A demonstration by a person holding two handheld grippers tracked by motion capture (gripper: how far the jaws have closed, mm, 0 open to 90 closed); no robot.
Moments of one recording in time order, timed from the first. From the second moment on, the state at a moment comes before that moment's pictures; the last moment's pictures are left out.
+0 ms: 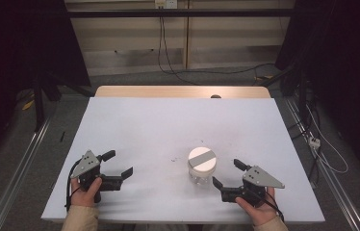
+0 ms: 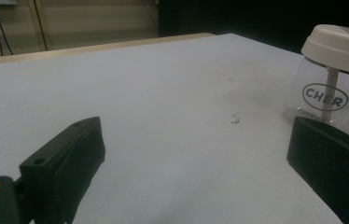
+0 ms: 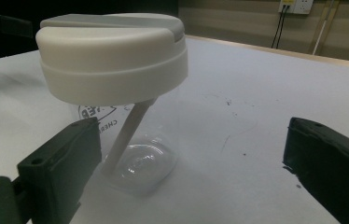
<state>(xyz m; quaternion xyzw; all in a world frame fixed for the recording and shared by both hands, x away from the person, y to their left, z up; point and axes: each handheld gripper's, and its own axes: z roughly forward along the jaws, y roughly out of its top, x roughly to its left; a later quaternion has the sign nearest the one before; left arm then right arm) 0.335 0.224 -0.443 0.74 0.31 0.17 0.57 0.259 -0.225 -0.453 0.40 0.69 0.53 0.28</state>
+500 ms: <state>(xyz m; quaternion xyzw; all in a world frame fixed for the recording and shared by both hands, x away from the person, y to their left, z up) 0.335 0.224 -0.444 0.74 0.31 0.17 0.57 0.265 -0.208 -0.453 0.40 0.70 0.54 0.26</state>
